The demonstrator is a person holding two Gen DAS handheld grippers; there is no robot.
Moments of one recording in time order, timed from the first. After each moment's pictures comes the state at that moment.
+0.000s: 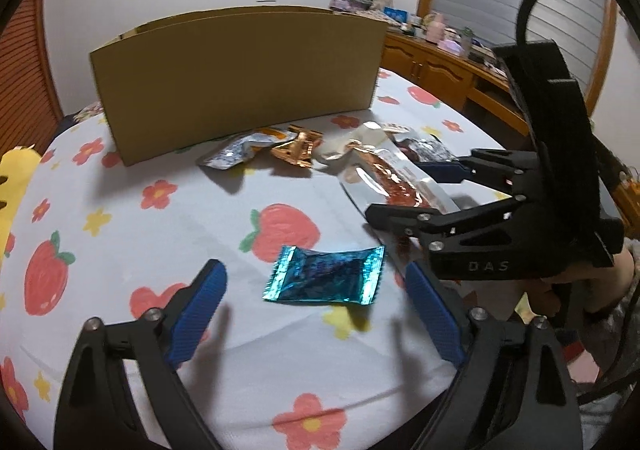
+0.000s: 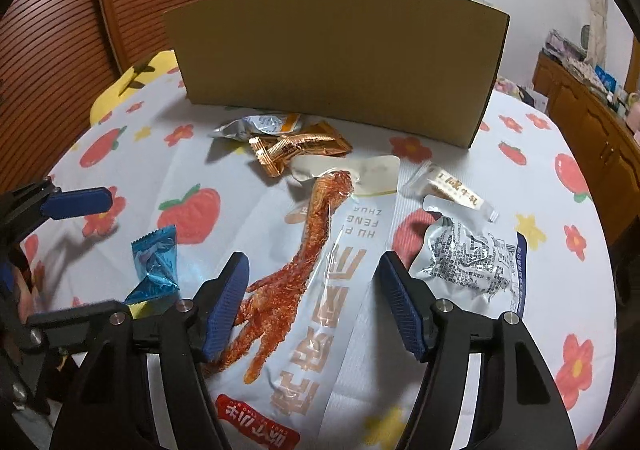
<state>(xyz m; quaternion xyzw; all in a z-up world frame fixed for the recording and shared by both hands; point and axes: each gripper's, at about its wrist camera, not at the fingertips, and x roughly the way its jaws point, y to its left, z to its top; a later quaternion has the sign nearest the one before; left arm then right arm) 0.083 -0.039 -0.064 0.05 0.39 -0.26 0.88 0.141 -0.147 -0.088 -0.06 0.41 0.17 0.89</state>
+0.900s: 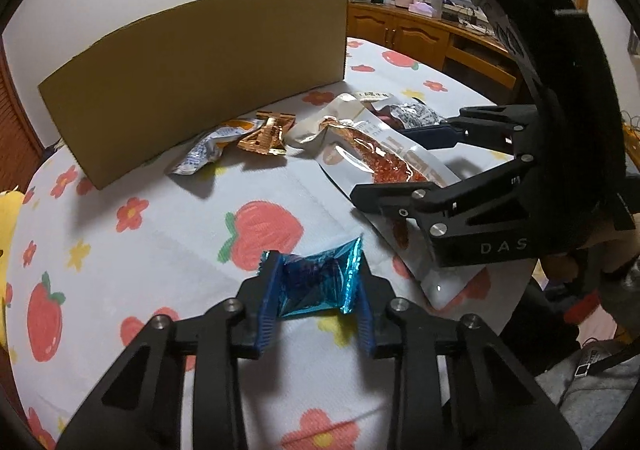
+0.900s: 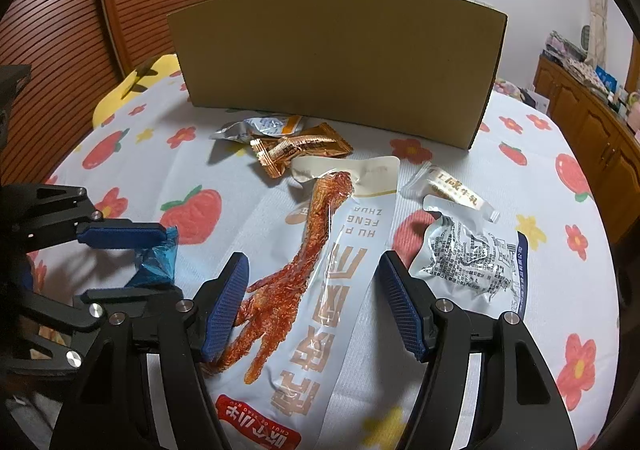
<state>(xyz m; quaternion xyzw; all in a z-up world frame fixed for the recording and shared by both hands) 0.090 -0.055 -0.073 0.13 0.40 -0.29 0.86 0.139 -0.148 -0.089 -0.06 0.41 0.17 0.90</state>
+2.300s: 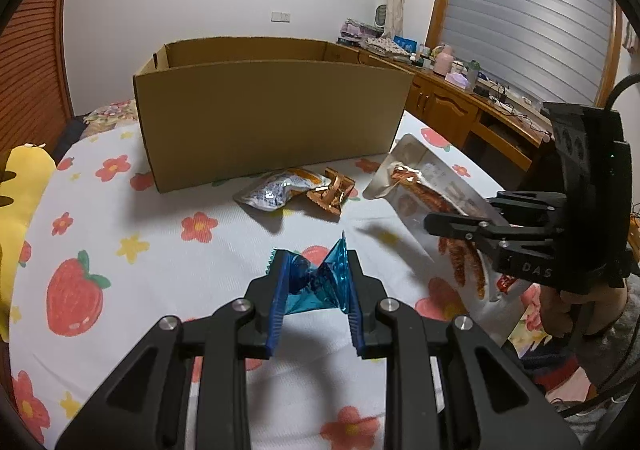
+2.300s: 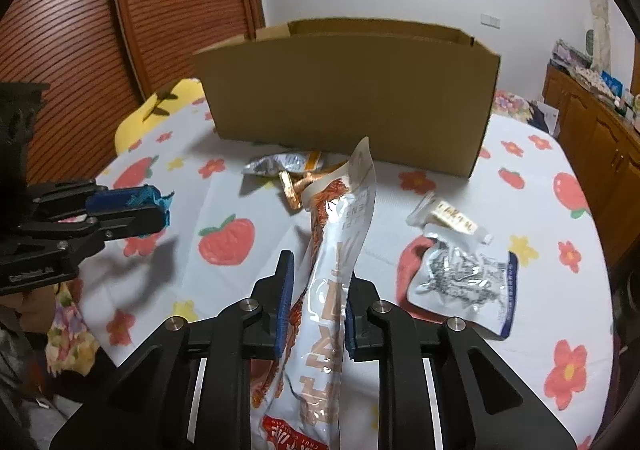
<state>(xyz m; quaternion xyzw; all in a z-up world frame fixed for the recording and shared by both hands) 0.097 -0.003 -0.039 0.01 0.35 -0.25 0.90 0.122 -0.155 -0.058 -0.03 0.37 0.20 0.91</state>
